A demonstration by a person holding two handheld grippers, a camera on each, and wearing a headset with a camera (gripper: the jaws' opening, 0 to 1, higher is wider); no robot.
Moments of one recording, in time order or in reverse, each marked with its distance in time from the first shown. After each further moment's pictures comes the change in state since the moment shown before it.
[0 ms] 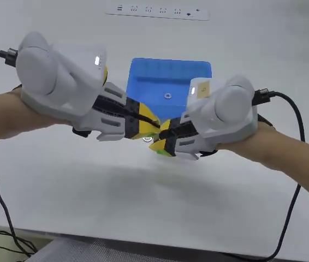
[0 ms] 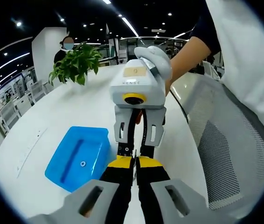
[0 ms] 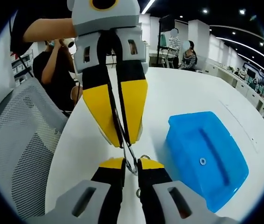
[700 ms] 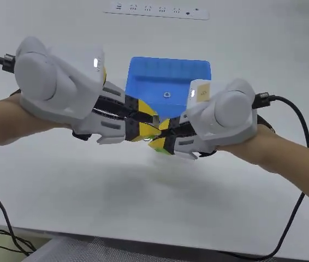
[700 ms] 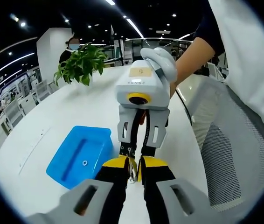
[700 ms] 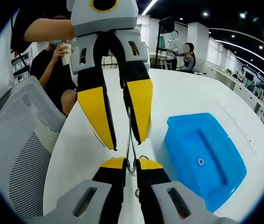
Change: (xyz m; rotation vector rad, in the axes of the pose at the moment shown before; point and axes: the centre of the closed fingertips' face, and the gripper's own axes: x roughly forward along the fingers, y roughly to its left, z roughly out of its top) left arm 0.001 0.001 -0.002 -0.015 -0.014 0.052; right arm 0.001 -0.002 -0.002 -0.014 -0.010 -0.027
